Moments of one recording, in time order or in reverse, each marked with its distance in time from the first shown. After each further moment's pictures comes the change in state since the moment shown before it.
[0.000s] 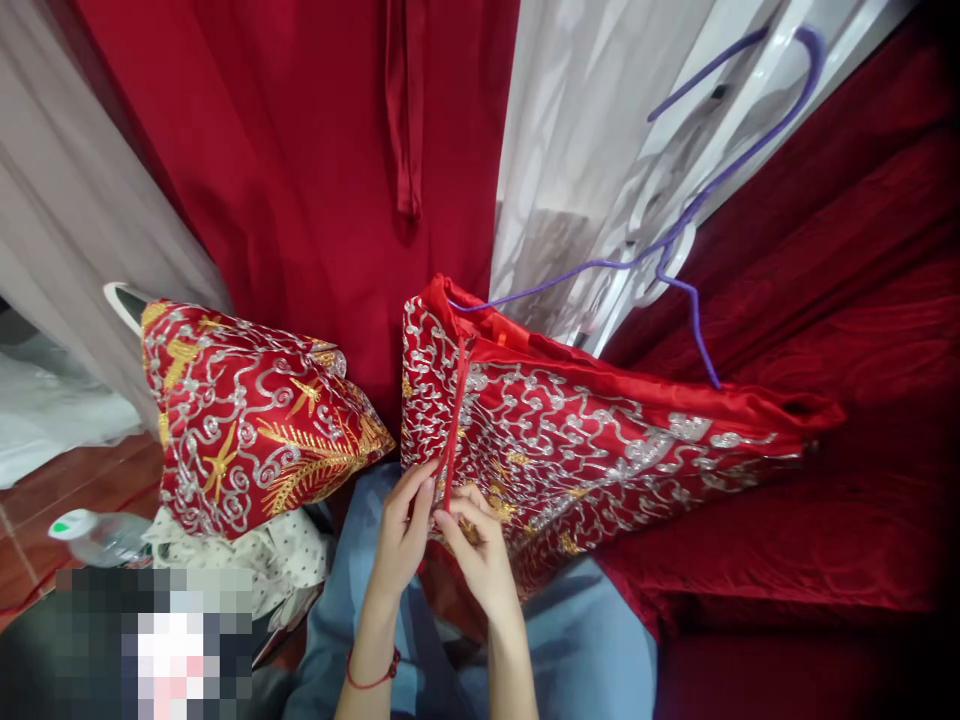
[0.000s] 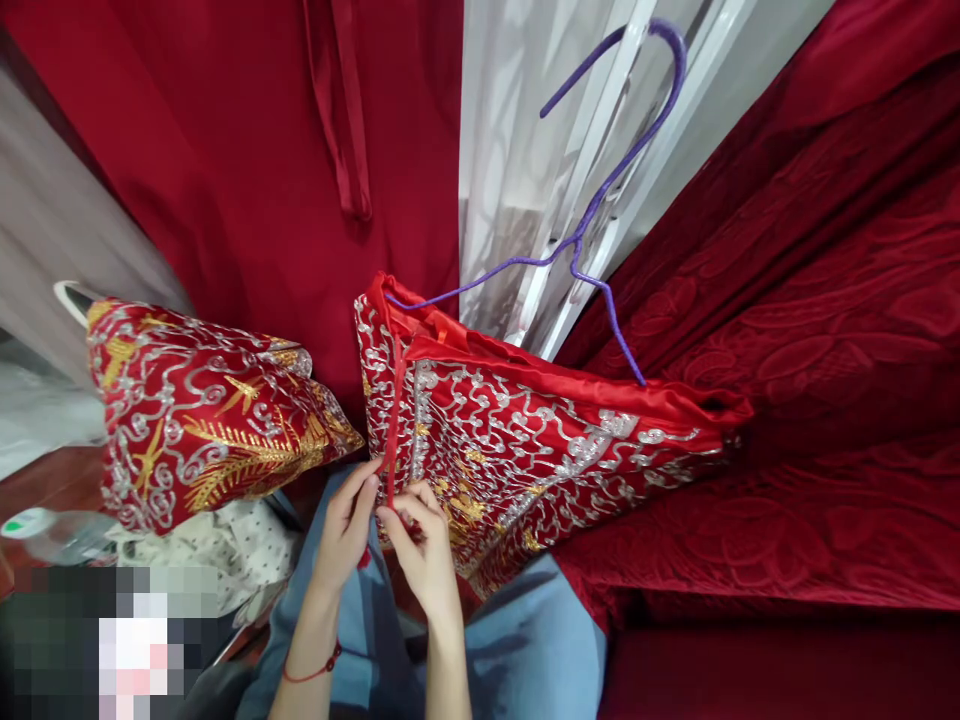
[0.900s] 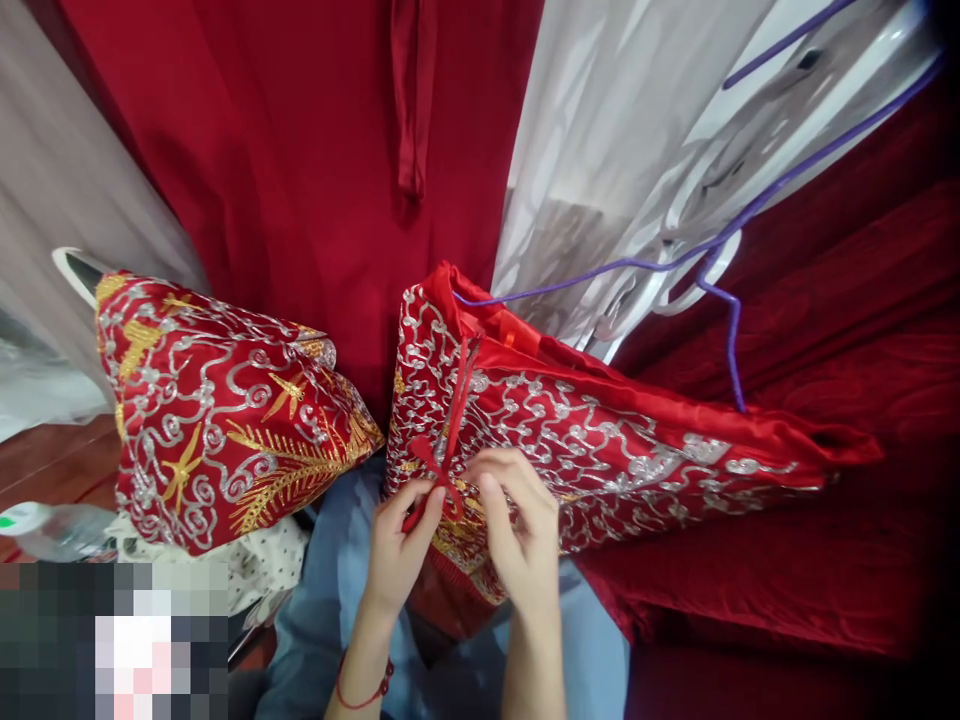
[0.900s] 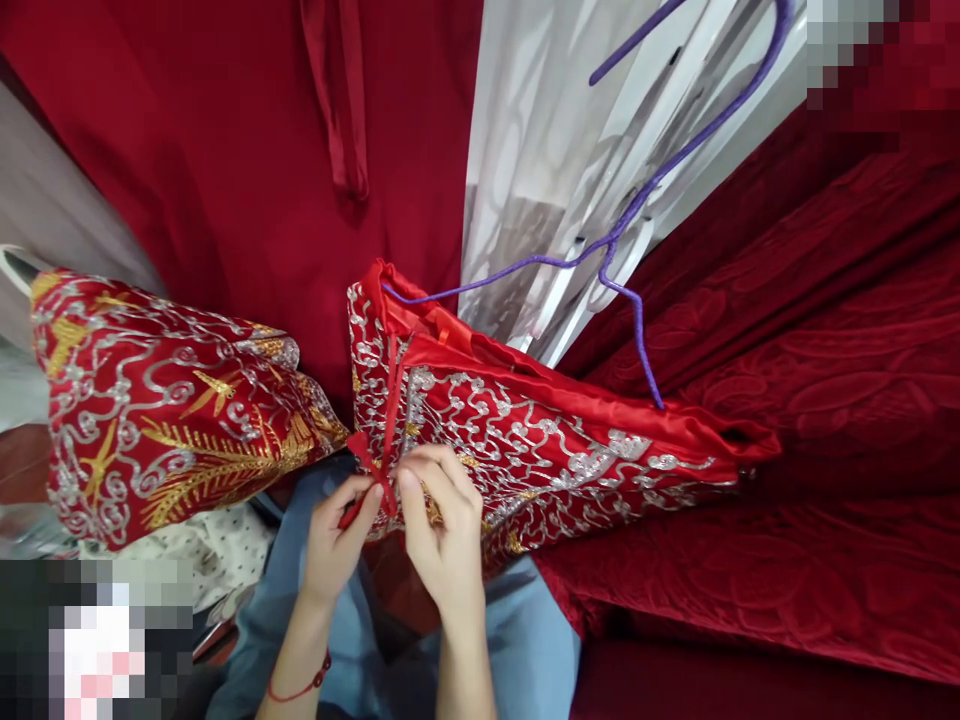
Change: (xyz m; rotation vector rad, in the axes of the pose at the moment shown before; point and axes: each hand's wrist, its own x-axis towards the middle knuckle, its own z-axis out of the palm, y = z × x) left_hand -0.004 0.013 0.013 0.140 -0.032 0.032; right_hand 0.037 -0.077 -0.034 -0.273 0.104 -0.283
